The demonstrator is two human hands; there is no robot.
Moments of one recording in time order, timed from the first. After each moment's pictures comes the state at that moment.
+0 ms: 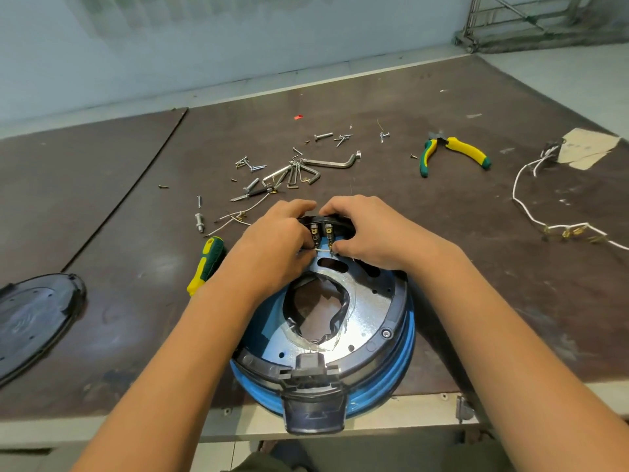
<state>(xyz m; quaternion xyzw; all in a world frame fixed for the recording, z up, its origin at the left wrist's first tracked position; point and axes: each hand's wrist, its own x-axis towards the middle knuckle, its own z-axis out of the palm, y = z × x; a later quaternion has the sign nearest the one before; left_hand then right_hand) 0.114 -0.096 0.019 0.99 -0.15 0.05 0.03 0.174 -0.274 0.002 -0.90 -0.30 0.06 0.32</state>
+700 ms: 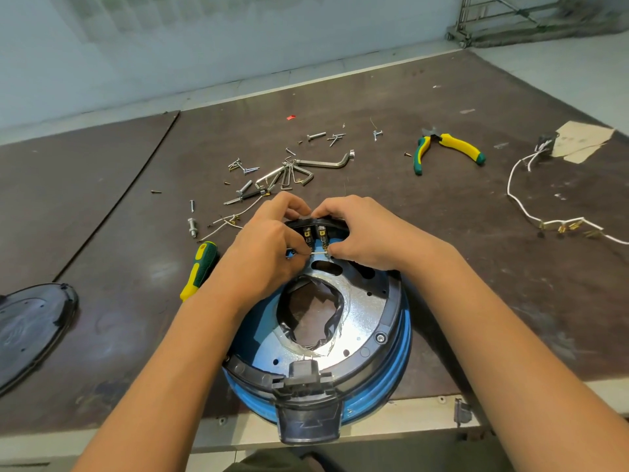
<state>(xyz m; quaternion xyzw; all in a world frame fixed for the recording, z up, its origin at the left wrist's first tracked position) 0.110 -0.091 0.016 0.97 -0.18 0.08 0.16 0.175 -0.275 0.000 -0.89 -0.29 0.08 0.34</state>
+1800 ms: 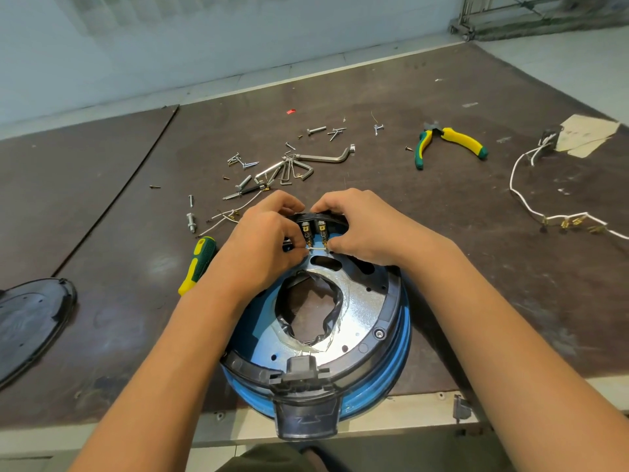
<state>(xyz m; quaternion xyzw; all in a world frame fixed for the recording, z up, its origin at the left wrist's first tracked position) 0.112 -0.092 0.016 0.97 -0.15 0.08 0.16 0.172 -0.275 0.003 -0.89 -0.29 0.08 0.34</state>
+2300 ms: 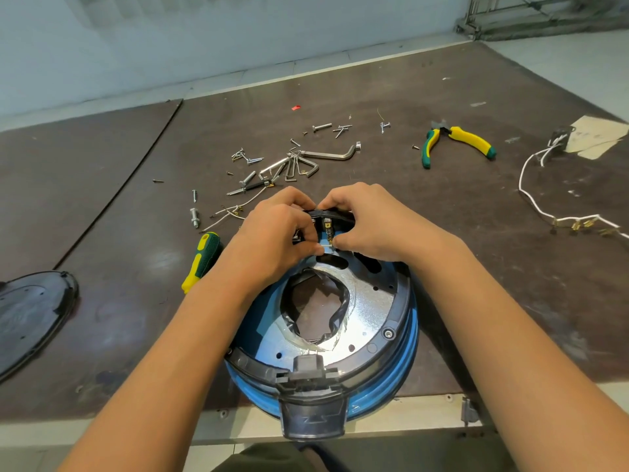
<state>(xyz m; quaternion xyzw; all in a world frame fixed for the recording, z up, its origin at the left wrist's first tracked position) 0.118 -0.098 0.018 0.97 -0.13 0.07 0.18 0.172 -0.274 0.006 -0.90 -0.29 0.06 0.34</state>
